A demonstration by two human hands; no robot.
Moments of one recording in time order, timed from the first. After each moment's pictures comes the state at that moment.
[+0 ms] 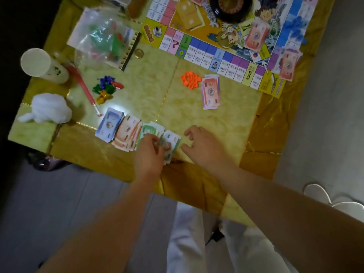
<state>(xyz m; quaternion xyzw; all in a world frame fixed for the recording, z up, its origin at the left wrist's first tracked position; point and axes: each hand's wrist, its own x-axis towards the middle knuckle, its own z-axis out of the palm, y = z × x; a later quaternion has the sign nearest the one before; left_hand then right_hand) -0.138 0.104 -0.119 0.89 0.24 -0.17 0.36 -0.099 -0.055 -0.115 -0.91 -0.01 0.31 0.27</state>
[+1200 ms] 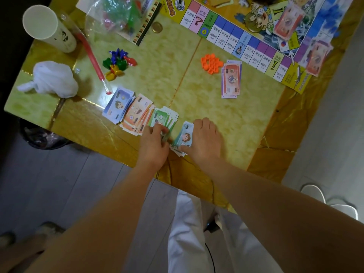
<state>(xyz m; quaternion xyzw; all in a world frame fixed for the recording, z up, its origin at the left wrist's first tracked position) -0.151 0.131 -0.138 0.88 0.18 -0.22 0.37 -0.119 -0.015 -0.133 -0.96 -0.06 0.26 0.08</state>
